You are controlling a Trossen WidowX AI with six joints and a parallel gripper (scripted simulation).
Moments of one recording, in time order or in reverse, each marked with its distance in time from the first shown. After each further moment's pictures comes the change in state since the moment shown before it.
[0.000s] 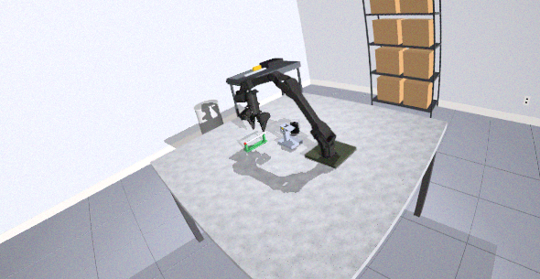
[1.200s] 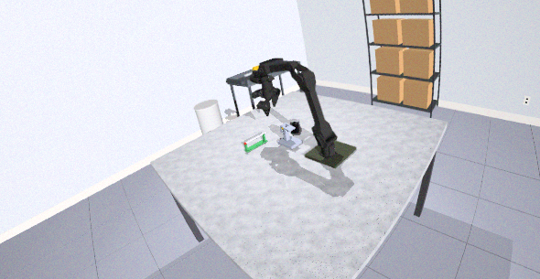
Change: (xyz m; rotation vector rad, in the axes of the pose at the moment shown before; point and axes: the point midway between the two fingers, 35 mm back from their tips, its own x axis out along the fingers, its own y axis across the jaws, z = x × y) arm -0.072 0.008 -0.099 1.117 -0.018 -0.370
